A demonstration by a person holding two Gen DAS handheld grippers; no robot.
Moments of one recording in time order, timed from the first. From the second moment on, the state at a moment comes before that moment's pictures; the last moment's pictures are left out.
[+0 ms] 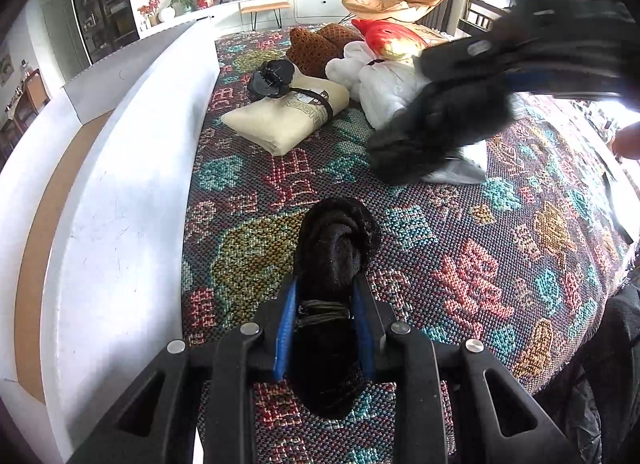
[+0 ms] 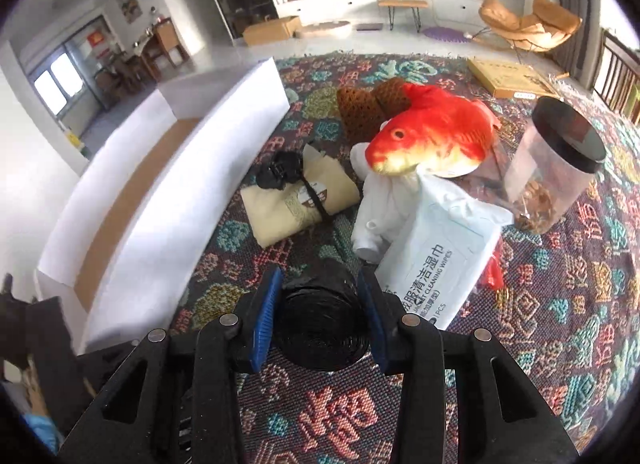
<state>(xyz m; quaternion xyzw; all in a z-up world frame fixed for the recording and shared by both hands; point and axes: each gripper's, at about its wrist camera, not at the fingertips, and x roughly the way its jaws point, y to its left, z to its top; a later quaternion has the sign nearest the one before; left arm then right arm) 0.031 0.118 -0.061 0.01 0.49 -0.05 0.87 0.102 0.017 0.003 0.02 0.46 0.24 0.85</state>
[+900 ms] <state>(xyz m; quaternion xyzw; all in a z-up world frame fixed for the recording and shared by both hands) 0.030 0.108 -0.072 -0.04 0.49 -0.10 0.87 0.049 -0.123 -0.041 -0.06 0.52 0.20 0.82</state>
